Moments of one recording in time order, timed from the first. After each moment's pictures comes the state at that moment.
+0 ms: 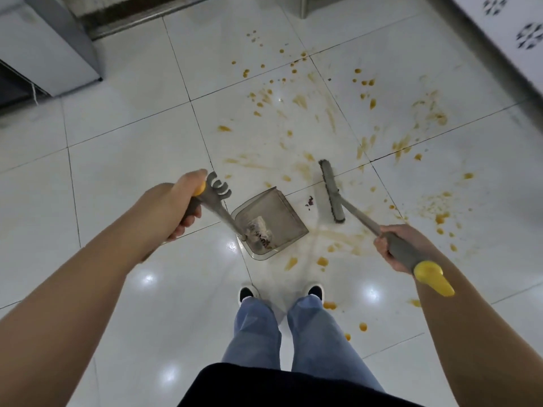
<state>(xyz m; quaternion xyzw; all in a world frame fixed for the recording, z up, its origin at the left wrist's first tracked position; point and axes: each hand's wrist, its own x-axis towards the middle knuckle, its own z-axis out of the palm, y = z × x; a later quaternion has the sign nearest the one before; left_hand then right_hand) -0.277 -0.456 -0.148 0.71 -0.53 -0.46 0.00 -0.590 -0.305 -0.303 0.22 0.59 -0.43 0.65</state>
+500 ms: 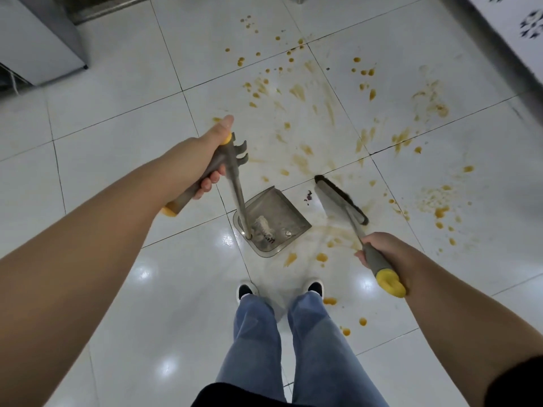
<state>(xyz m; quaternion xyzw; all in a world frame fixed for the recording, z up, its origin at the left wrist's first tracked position) -0.321 -0.515 -0.168 0.66 -0.53 -0.53 -0.02 -0.550 -0.327 -0.319 0.27 0.67 -0.32 0.61</state>
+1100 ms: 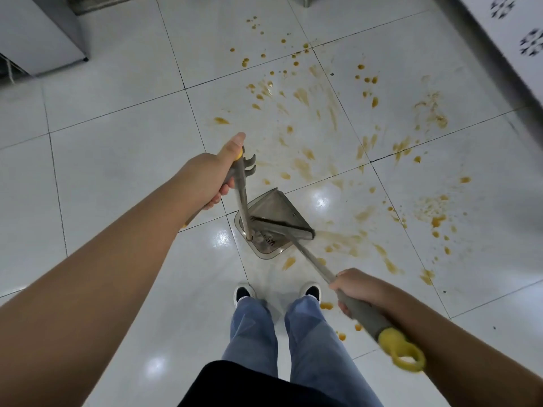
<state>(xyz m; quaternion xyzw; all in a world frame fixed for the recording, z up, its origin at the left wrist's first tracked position) -0.308 -0.522 -0.181 0.69 -0.53 -0.49 -0.02 -0.480 -0.329 -0.307 -0.05 0.76 0.02 0.65</state>
